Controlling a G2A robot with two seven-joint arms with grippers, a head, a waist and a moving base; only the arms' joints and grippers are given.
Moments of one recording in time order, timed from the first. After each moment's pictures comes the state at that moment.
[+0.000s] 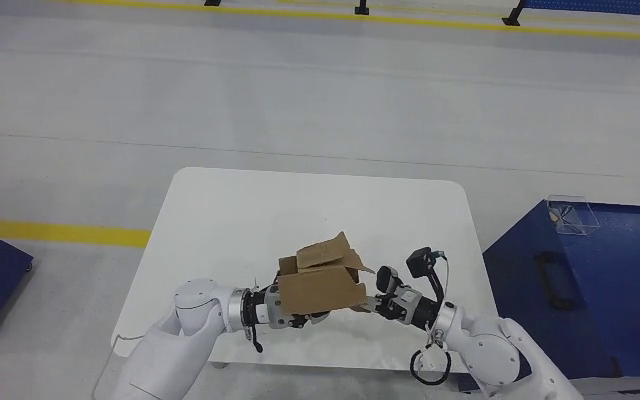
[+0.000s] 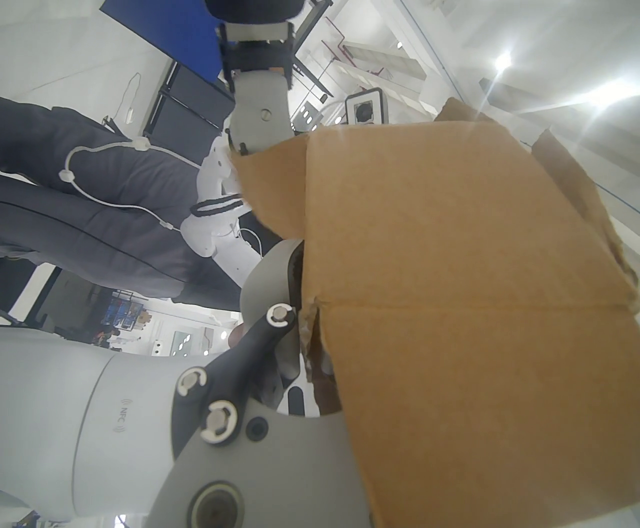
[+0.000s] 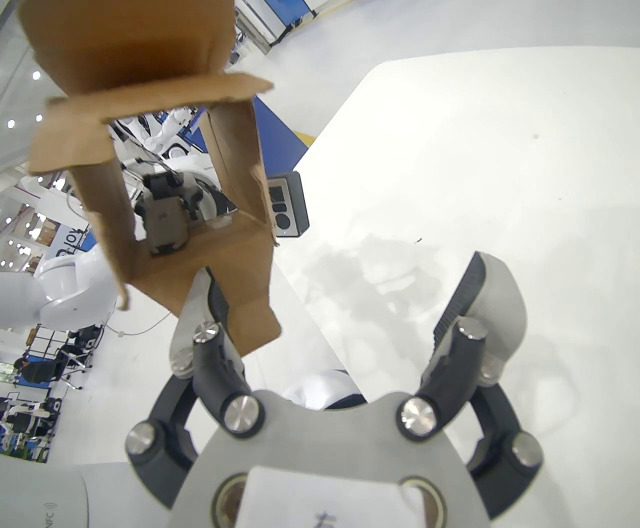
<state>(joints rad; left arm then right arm) 1.08 -1.20 -1.05 -1.41 -0.85 0.46 -1.16 -1.48 -0.91 1.29 -1.89 -0.34 -0.34 0.45</state>
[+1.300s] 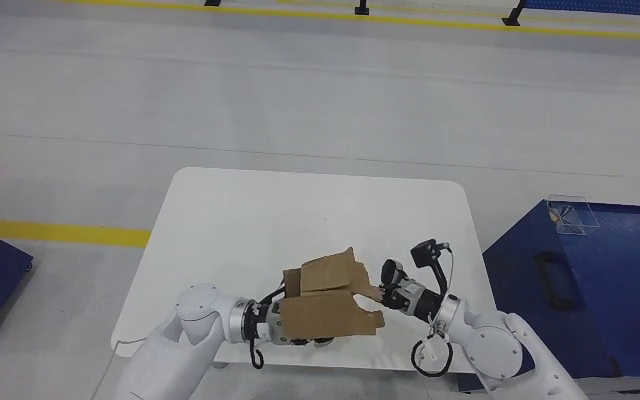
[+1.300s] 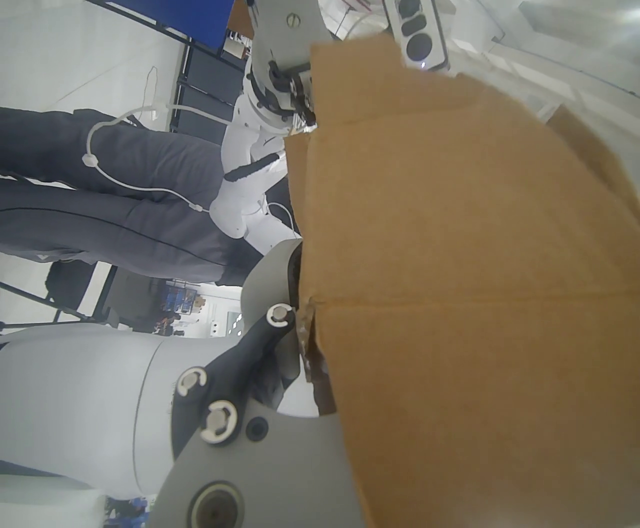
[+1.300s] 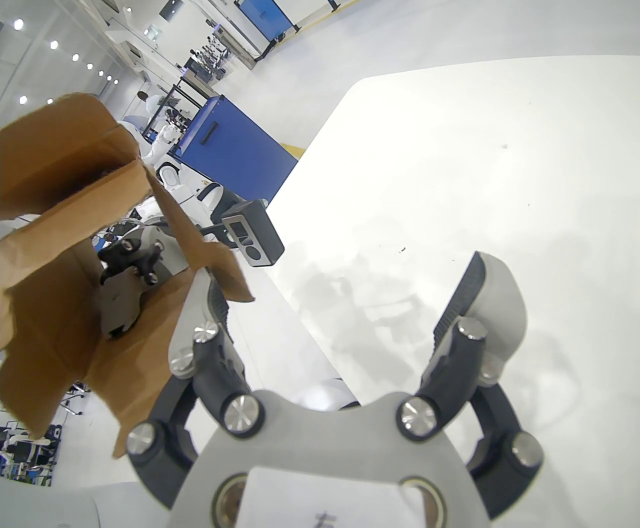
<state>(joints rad) 1.11 -1.18 -1.02 -1.49 -0.76 0.29 -1.29 -1.44 -0.93 1.29 -1.89 -0.34 -0.26 0.50</state>
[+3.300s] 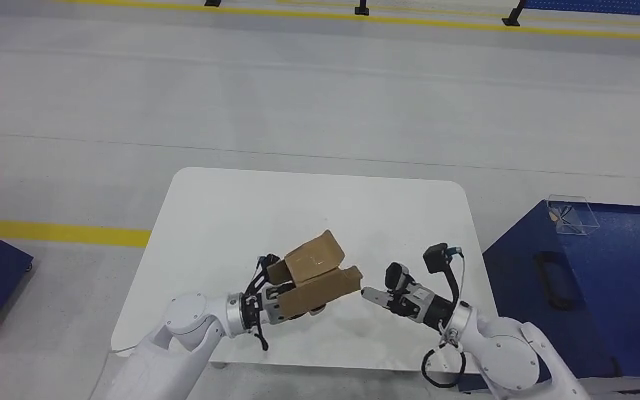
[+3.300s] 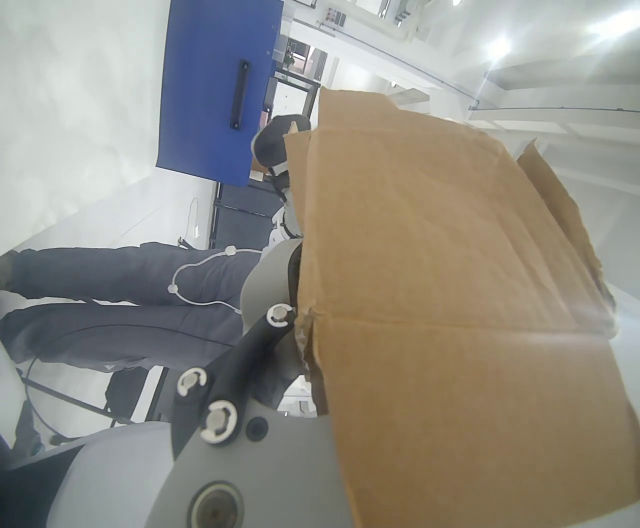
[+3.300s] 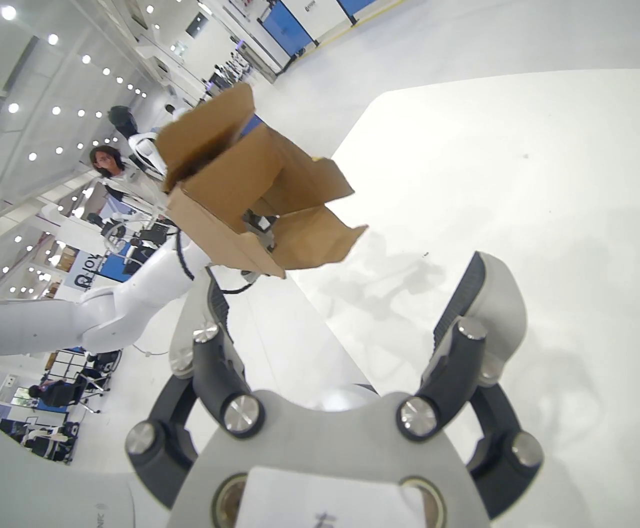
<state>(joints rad) 1.16 -1.17 -1.06 -1.50 -0.67 0.08 -0.99 -1.53 -0.95 1.37 -1.96 -0.32 -0.28 0.53</state>
